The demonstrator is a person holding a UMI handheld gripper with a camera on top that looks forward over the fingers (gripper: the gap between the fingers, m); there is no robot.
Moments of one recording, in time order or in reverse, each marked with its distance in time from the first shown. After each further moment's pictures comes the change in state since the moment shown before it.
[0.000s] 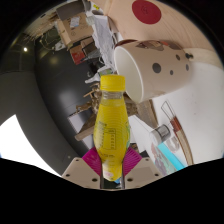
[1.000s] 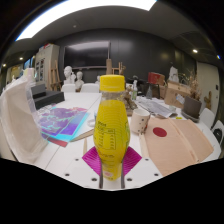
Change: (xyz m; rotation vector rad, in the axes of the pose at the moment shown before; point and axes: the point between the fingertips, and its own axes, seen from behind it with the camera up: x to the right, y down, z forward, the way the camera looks) arm 0.111 0.032 -0.268 0.017 0.594 -1.930
